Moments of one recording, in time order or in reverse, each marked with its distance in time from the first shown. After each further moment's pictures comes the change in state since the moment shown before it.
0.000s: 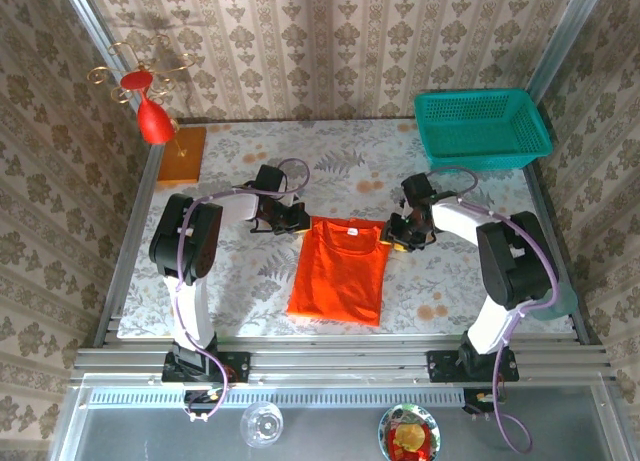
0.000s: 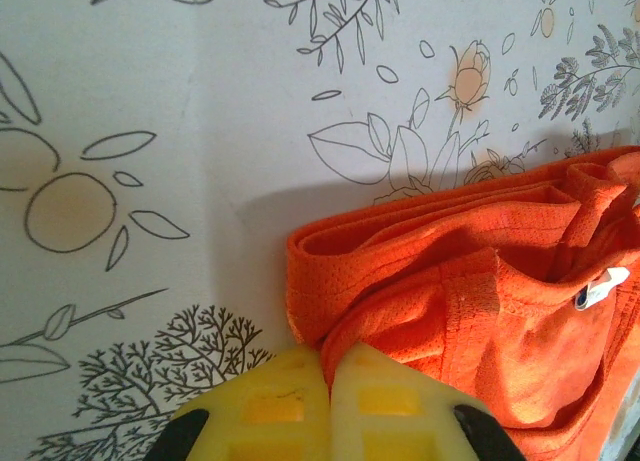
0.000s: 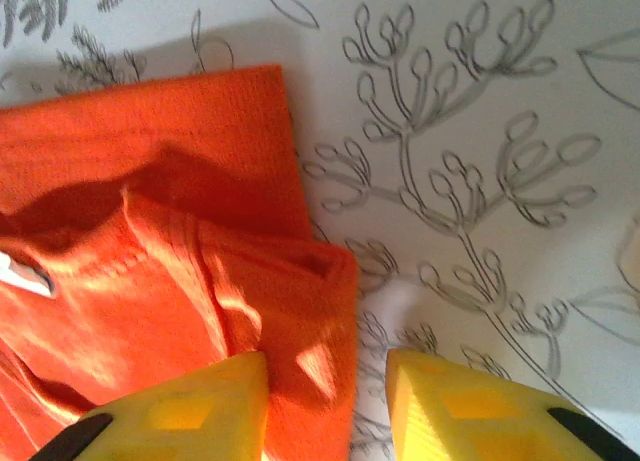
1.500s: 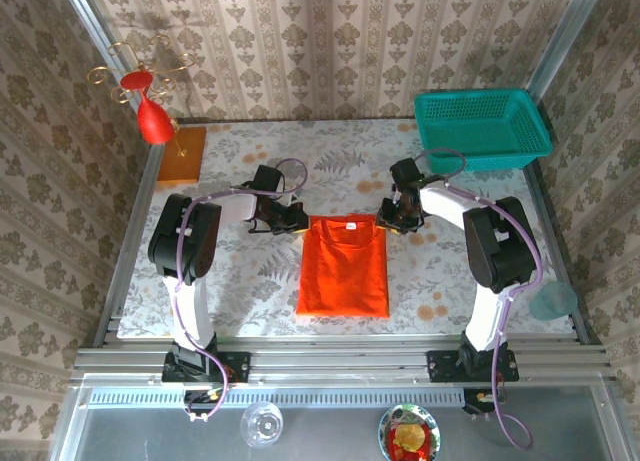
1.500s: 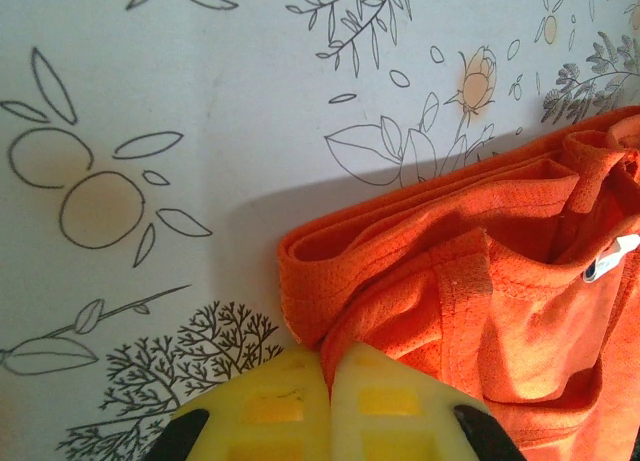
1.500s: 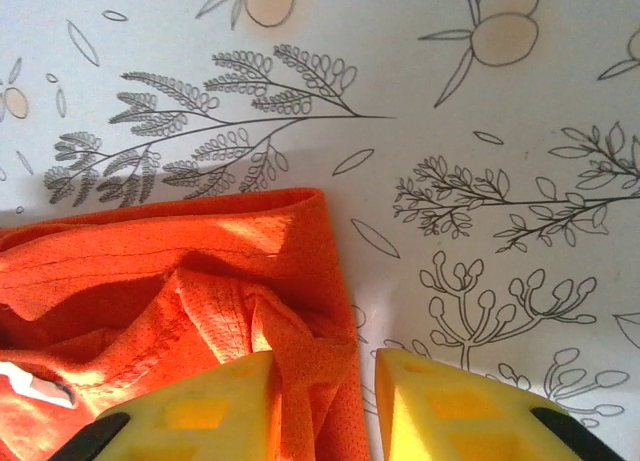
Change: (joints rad) left arm 0.013 -0.002 -0.010 0.007 0.007 0.000; right arm 0.031 0.134 0.207 -0.050 0.126 -0.035
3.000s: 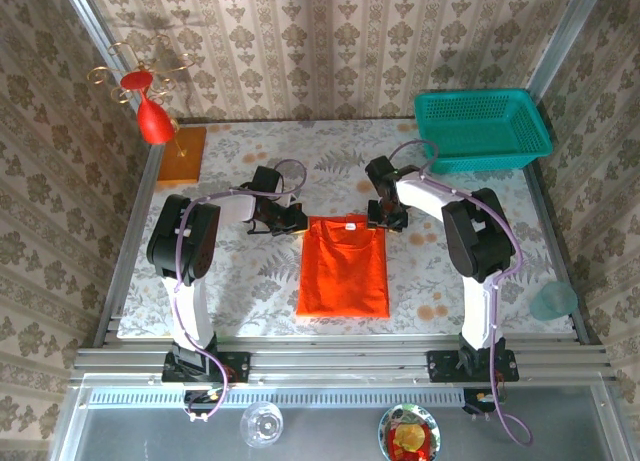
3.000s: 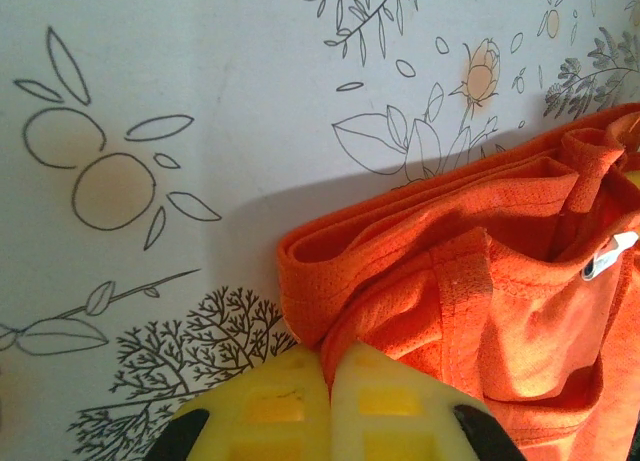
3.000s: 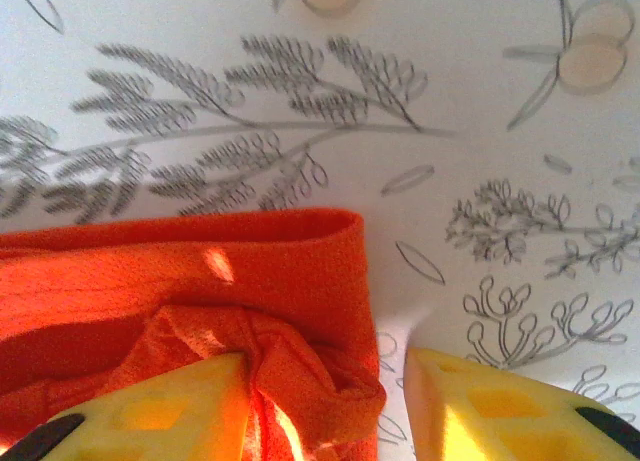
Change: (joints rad) left arm 0.005 -0.009 -0.017 0.008 0.004 0.000; right arm 0.103 0.146 0.207 -0.203 0.195 -0.034
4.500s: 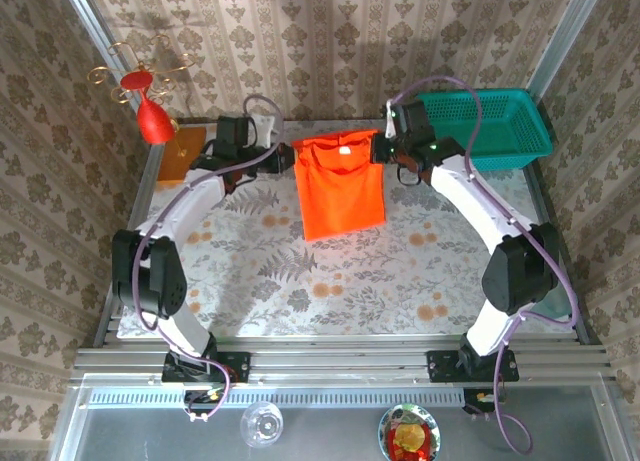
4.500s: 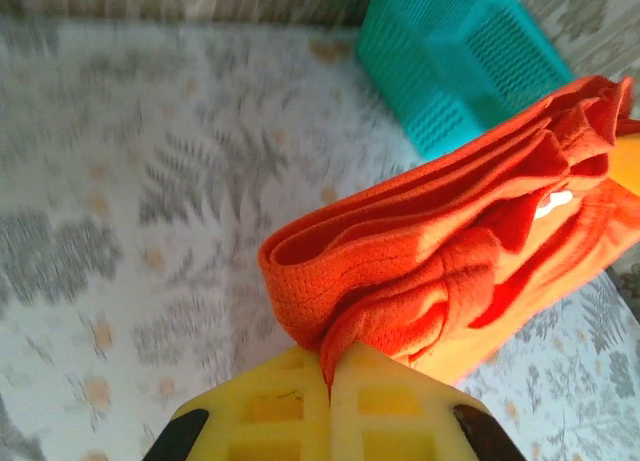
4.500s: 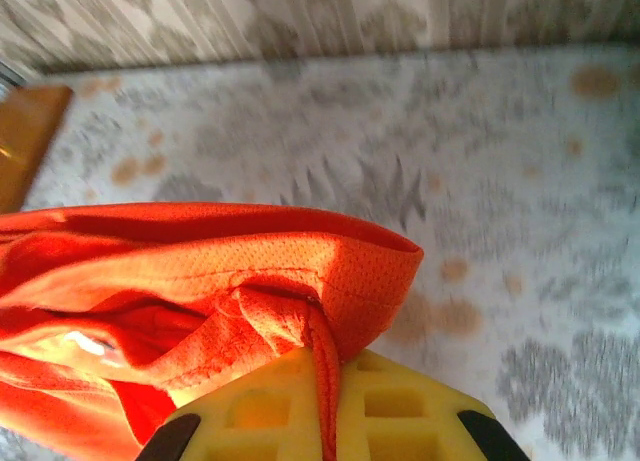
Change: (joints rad) left arm 0.062 -0.316 0.247 0.024 -0.057 0.149; right arm -0.048 -0.317 0.180 0.276 -0.005 -0.237
